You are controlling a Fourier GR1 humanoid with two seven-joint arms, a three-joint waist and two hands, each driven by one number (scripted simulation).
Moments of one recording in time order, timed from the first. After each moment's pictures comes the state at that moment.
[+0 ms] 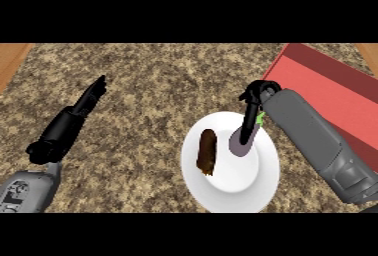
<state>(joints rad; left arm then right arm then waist) -0.22 0.39 -0.12 -1.50 0.01 -0.09 -0.11 -0.95 -0.29 0.53 -0.68 -0.14 0.55 0.96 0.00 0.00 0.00</state>
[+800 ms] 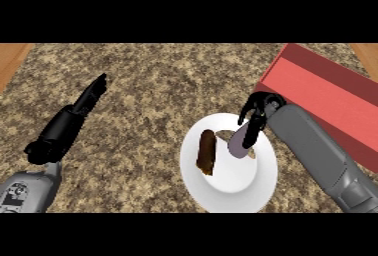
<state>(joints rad) -0.22 0.35 -0.09 -1.55 -0.03 -0.12 -0.06 -0.82 -0.31 0.50 -0.83 0.00 0.56 0.90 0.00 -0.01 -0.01</state>
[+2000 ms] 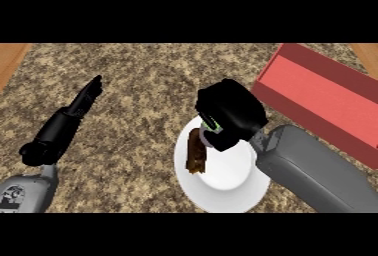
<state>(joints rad) -0.20 0.33 -0.05 -1.56 -0.04 -0.15 -0.05 -0.78 -0.39 0.71 -1.47 0.61 0.10 0.29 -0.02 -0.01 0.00</state>
